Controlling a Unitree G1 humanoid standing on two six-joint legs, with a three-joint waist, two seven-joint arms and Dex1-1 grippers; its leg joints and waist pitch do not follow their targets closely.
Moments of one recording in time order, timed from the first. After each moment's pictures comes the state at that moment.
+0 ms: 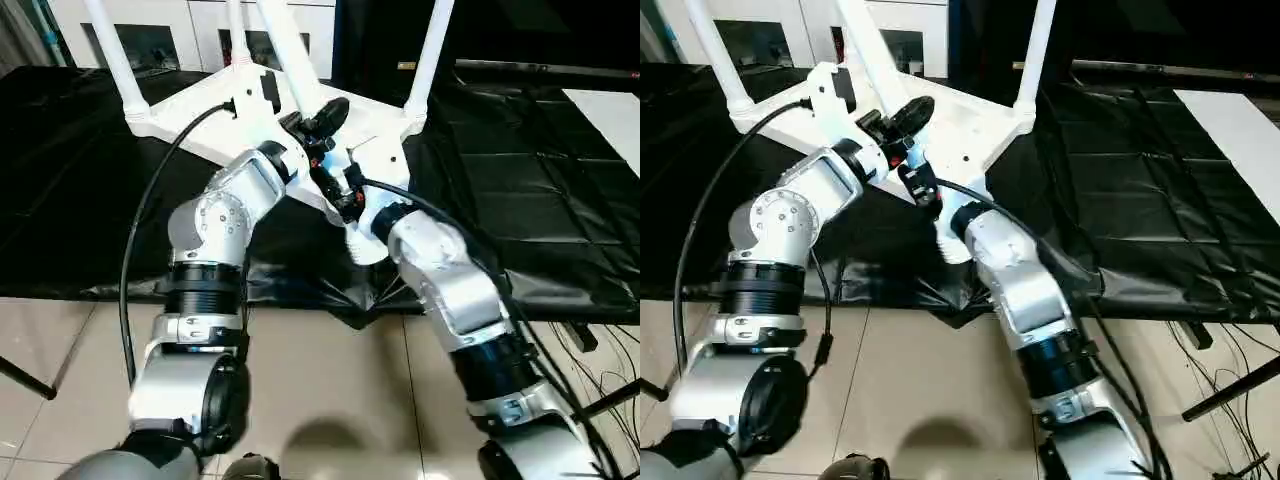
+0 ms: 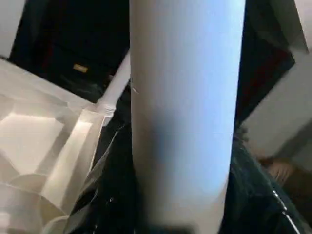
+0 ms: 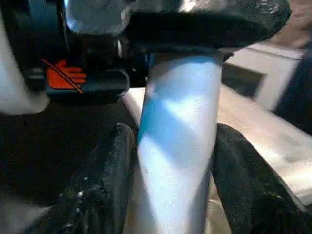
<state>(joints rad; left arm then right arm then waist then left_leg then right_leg) -0.91 0.04 0.21 0.41 -0.52 0.59 -0.33 -0.62 -0.10 0.17 0.15 0.15 0.35 0.38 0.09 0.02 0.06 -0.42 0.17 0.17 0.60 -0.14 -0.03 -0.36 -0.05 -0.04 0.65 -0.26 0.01</state>
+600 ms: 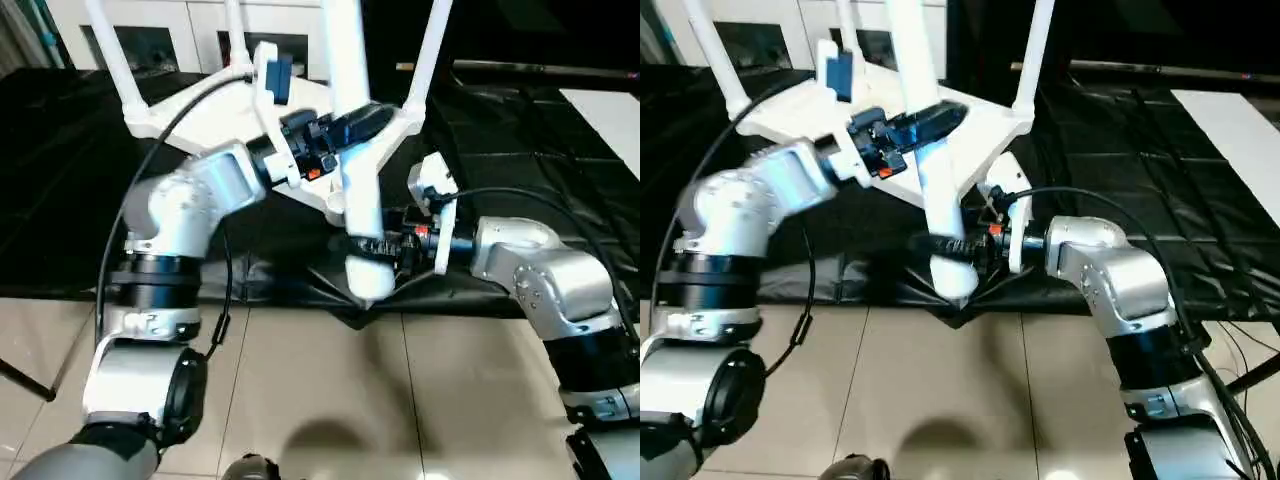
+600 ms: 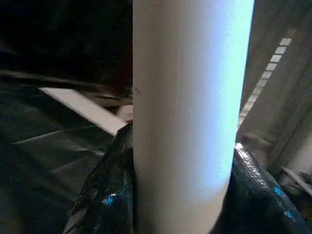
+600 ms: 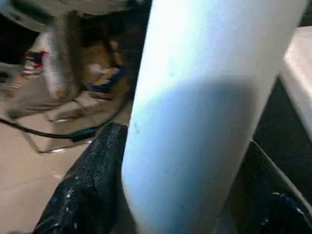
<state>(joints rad) -0.90 0.18 0.14 0.24 -0.73 0.85 -0.78 -0.60 -0.41 0.15 0.06 0.49 0.65 1.02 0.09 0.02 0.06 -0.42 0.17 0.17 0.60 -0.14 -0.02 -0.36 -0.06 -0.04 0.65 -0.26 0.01</state>
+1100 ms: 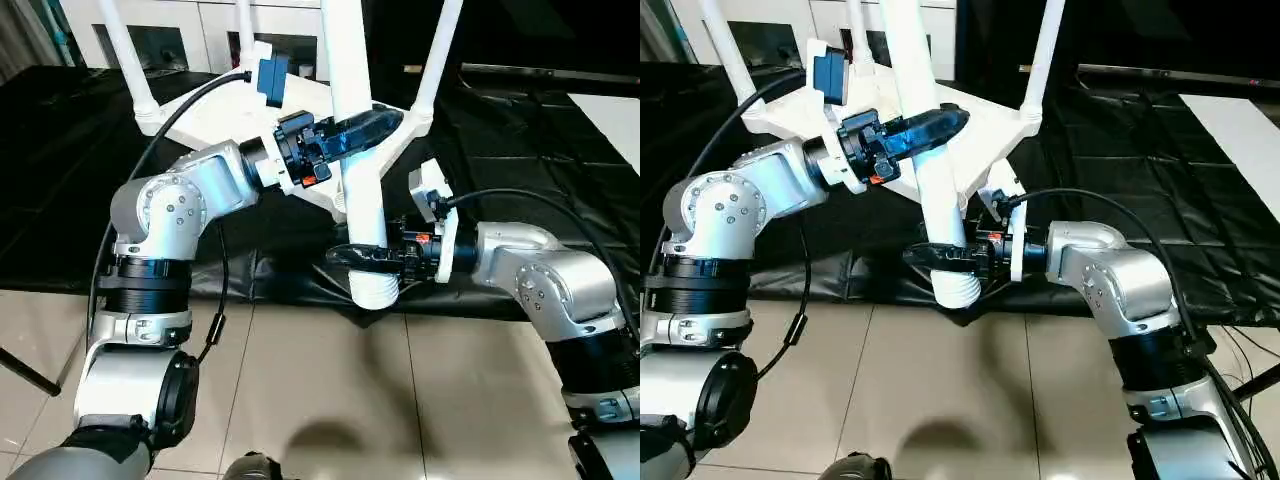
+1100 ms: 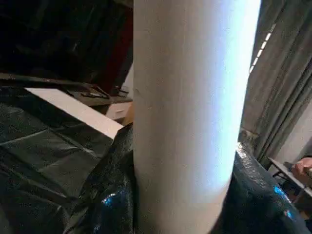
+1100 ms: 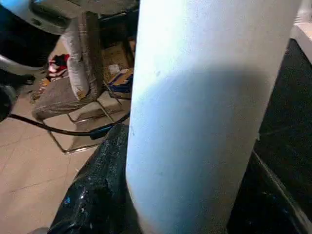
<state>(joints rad) -0.89 0.19 0.12 0.21 -0.73 0.86 -0.79 -0.59 -0.41 0.15 0.06 0.52 0.69 1.03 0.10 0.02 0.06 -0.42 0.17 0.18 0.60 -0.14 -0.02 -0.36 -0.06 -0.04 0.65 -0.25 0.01</state>
